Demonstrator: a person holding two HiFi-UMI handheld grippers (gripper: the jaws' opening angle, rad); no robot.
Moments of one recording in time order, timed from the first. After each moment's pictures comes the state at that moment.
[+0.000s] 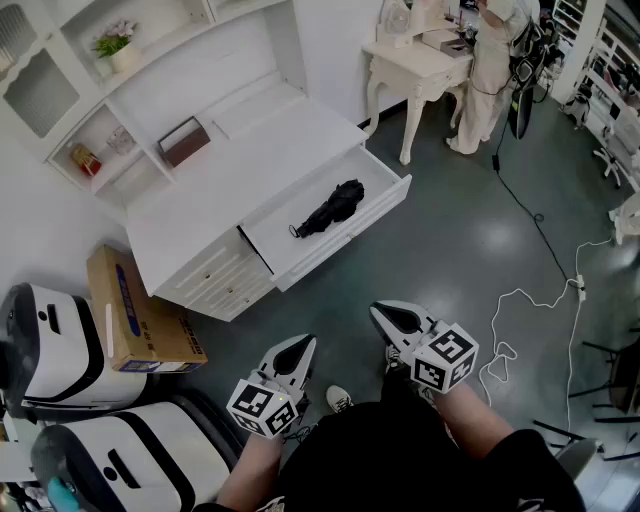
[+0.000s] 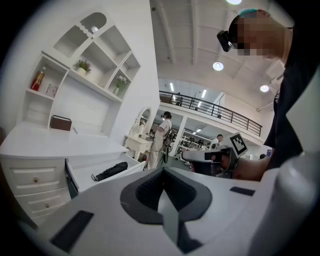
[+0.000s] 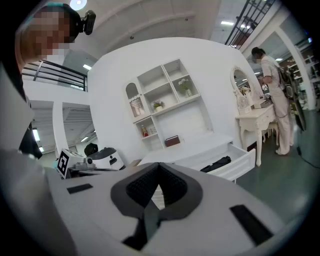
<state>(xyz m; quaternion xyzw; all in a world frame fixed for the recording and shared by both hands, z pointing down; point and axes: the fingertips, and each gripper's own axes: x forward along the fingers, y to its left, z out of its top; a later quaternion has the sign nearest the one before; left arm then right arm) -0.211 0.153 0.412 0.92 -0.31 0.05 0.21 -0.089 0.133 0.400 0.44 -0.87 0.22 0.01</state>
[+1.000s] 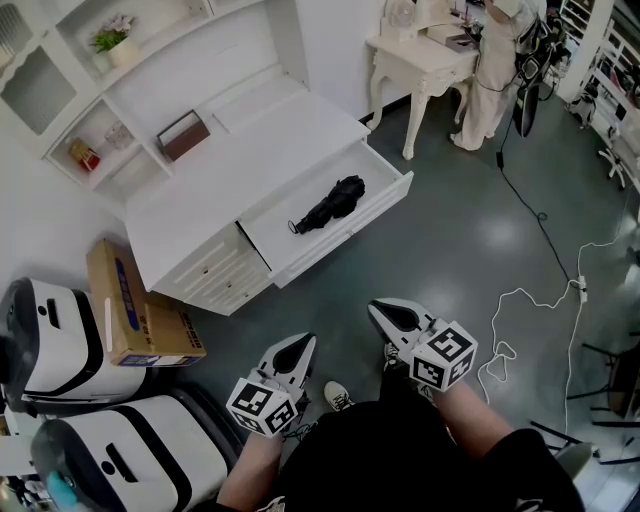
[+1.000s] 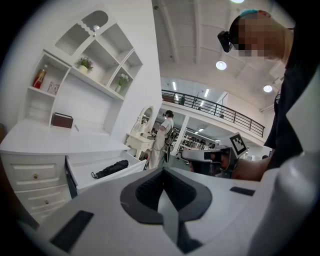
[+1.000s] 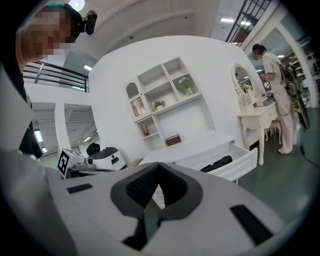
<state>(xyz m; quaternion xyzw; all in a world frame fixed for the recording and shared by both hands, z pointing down) -0.198 0.149 0.417 0.92 -0.32 0.06 0.22 -0.080 0.124 0.404 0.43 -0.88 0.22 0.01</state>
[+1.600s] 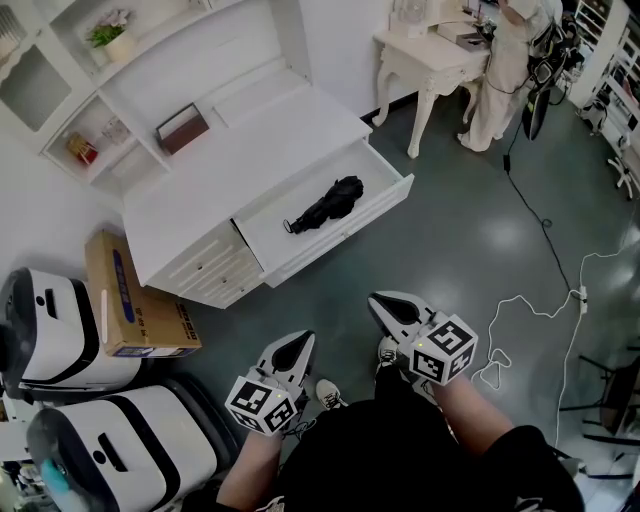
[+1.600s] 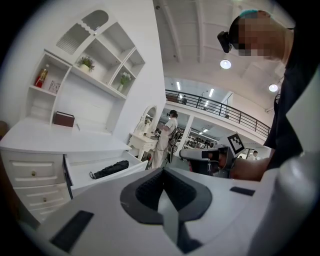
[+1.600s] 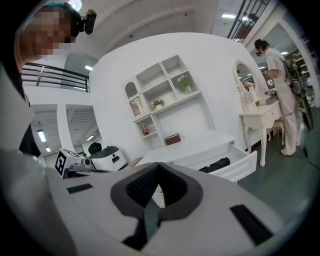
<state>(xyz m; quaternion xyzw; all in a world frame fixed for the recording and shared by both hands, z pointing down) -0.164 0.131 0.421 0.91 -0.35 0.06 0.23 -0.044 0.093 0.409 0.41 -0.88 0.23 0.02</state>
